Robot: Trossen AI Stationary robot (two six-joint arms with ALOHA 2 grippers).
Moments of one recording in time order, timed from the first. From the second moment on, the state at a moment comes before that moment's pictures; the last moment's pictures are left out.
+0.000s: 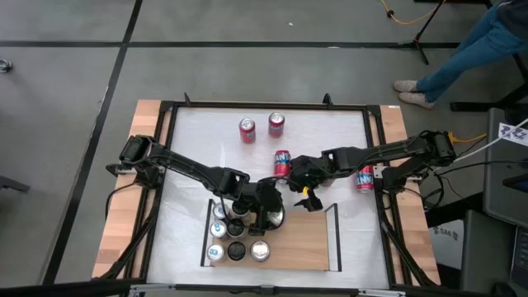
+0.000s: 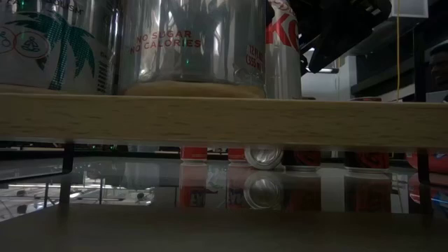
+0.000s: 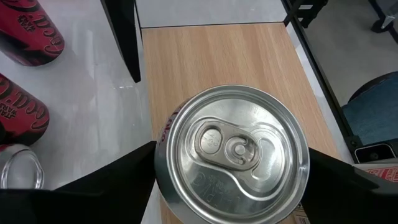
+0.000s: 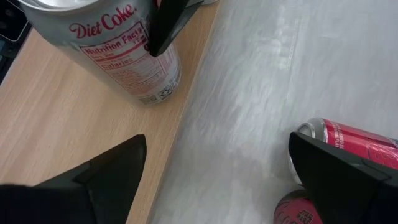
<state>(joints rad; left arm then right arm) -0.25 1.84 1.41 -0.35 0.05 -0.15 0.10 1.51 1.10 -0.55 -0.21 -0.14</state>
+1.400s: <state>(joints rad) -0.18 1.73 1.72 -0.79 0.06 0.00 0.10 1.51 1.10 -0.51 -0.17 -0.13</state>
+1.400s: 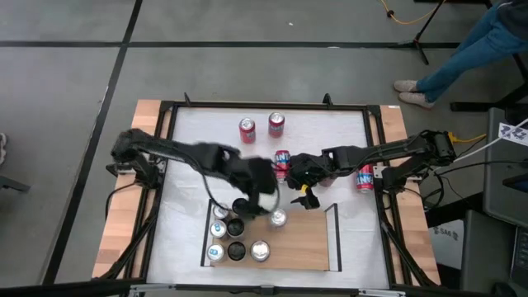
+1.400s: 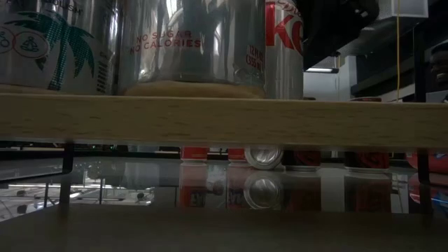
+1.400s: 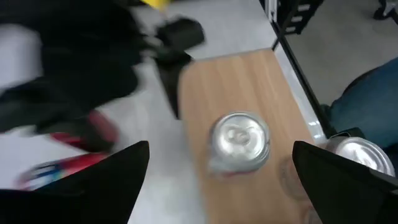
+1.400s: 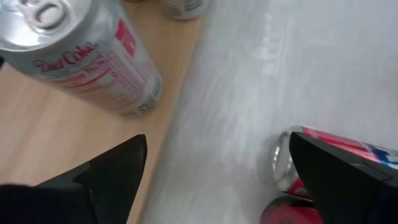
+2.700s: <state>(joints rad) -0.04 1.17 0.89 -0.27 0.07 -0.10 0.24 1.69 1.10 -0.26 -0.04 0.05</state>
